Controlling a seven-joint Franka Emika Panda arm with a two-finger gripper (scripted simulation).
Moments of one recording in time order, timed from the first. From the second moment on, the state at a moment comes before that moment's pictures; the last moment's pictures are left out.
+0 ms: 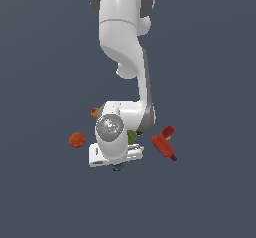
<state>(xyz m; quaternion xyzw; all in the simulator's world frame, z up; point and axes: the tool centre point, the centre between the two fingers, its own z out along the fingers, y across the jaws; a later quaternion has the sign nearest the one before) 0.132 -0.045 0.044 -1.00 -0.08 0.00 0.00</state>
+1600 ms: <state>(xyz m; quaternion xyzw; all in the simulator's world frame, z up) 0.007 -0.124 0.319 -1.00 -0.08 0.00 0.00</state>
